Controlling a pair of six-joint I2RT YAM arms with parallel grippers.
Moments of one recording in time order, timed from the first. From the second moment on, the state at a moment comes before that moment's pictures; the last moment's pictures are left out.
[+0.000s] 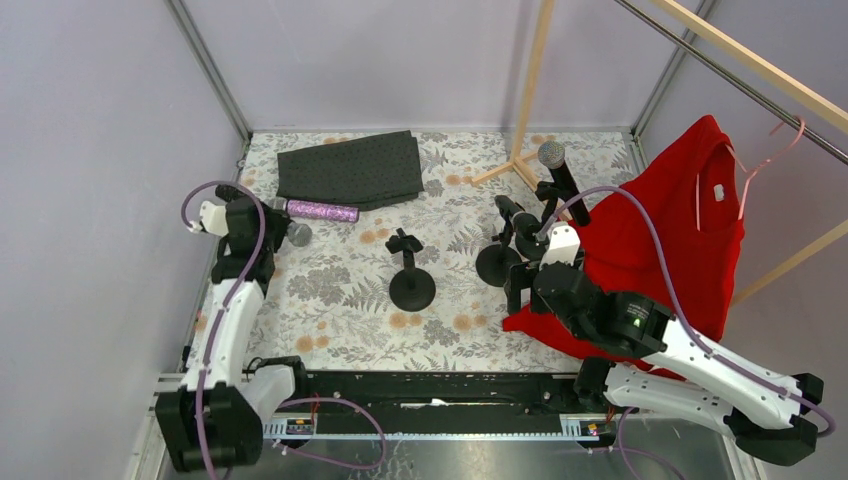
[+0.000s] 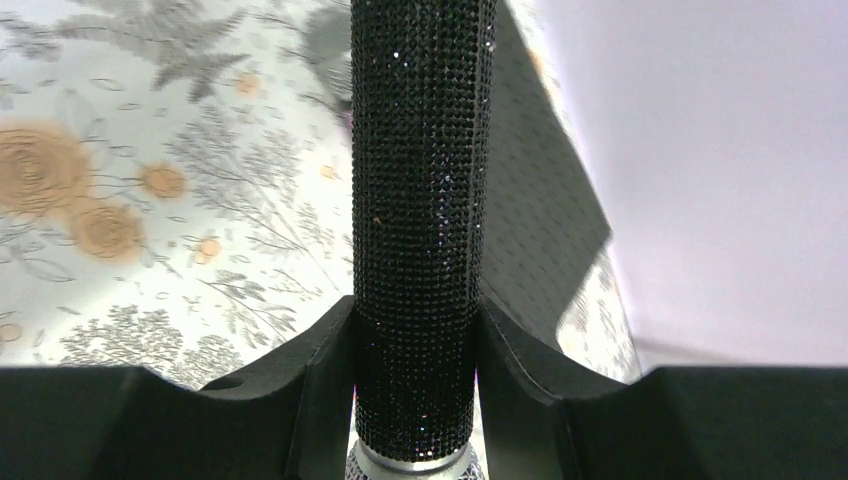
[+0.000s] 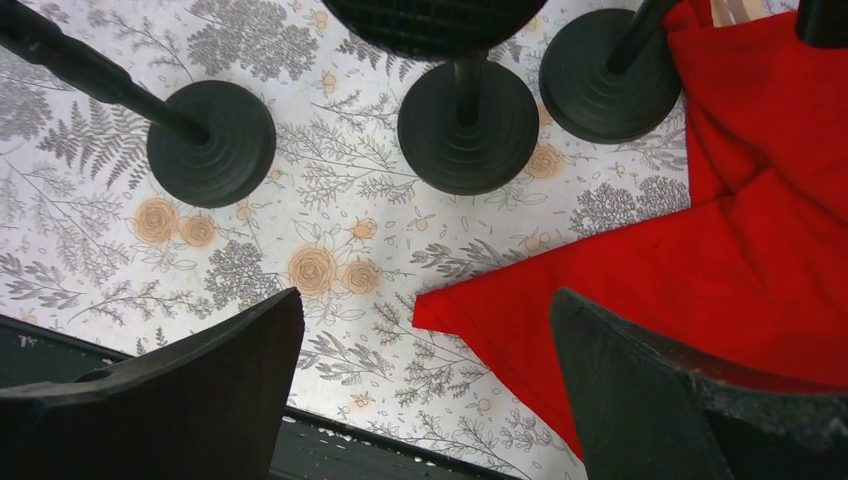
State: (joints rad) left arm 0.10 1.04 0.76 -0.31 -0.27 -1.10; right arm 1.05 0.75 0.87 -0.88 0.59 0.57
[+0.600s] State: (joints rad) left arm -0.39 0.94 0.93 -0.15 0.21 -0.59; right arm 1.05 0.50 0.82 -0.56 0.48 0.44
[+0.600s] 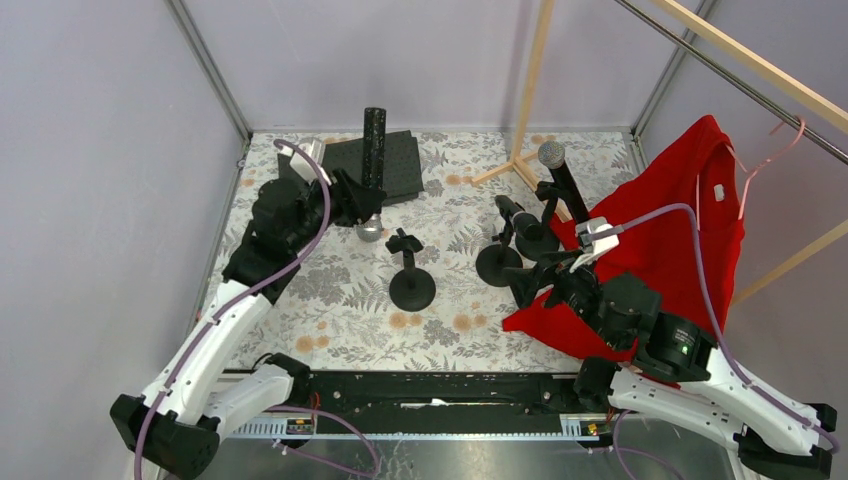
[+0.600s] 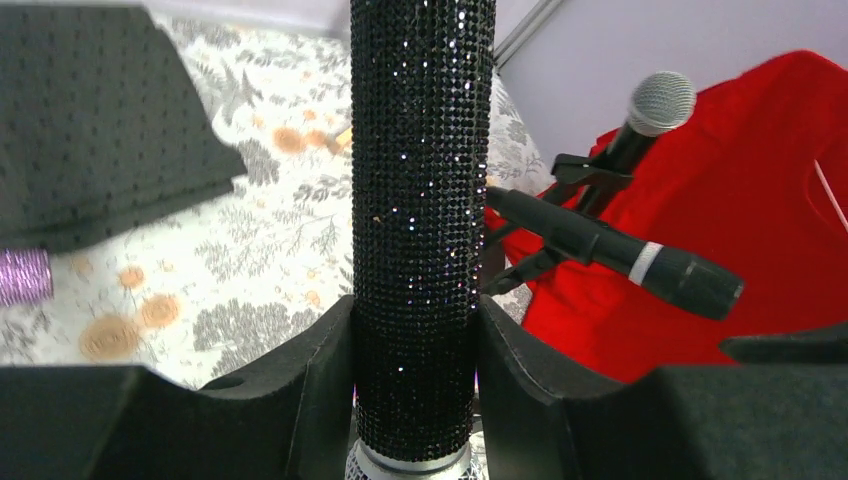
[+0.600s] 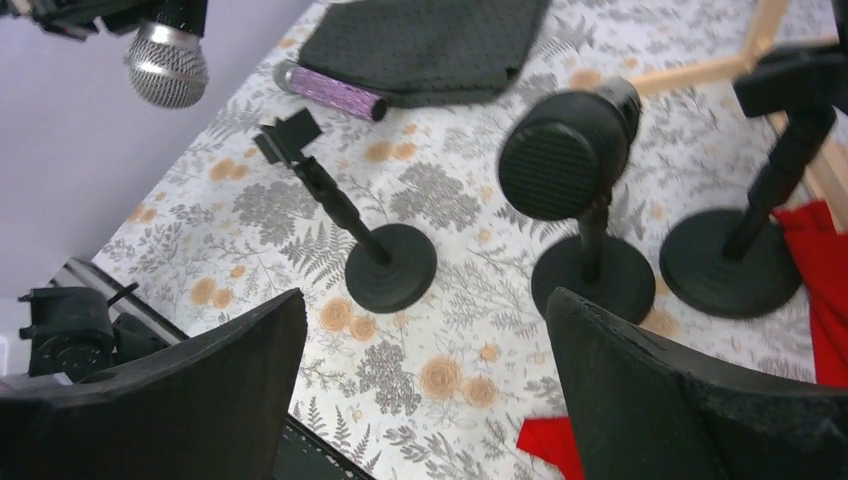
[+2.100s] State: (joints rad) left arm -0.90 1.32 1.67 -0.95 0.33 -0.23; right arm 1.05 0.90 1.08 -0.46 -0.08 -1.55
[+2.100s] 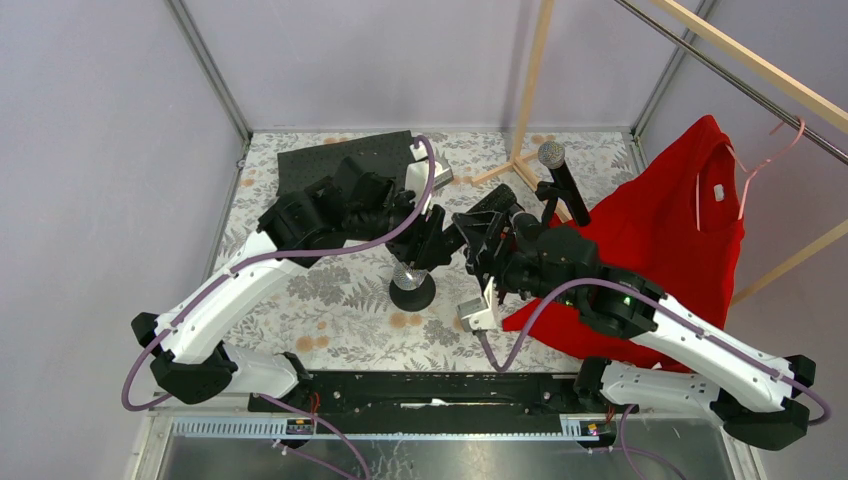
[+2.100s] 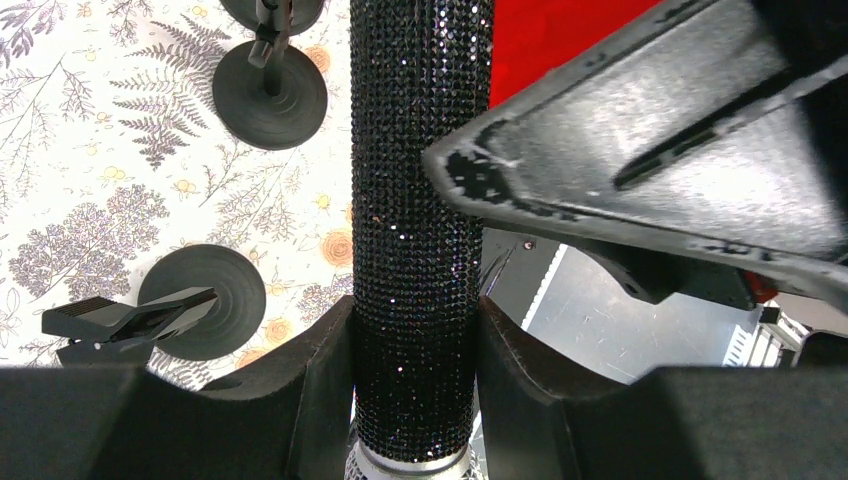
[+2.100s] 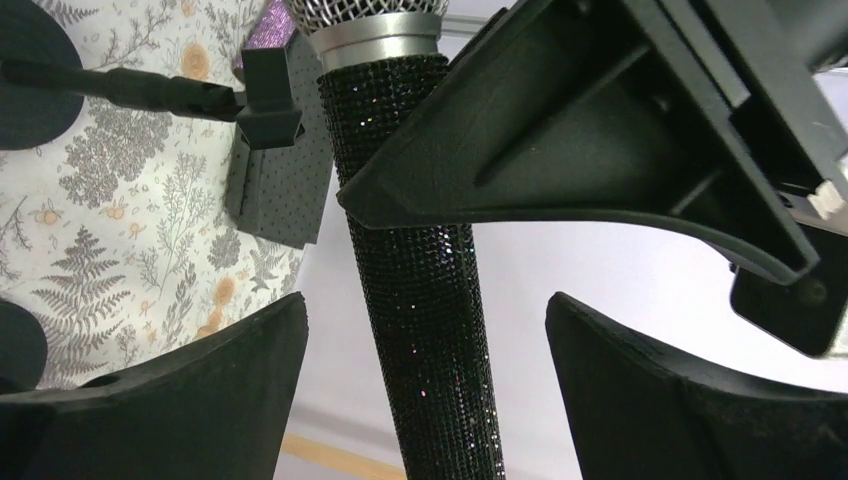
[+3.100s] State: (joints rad) left arm -0.91 1.27 1.63 -0.92 0.31 -0.21; right arm 1.05 1.00 1.11 -0.45 0.03 -1.64
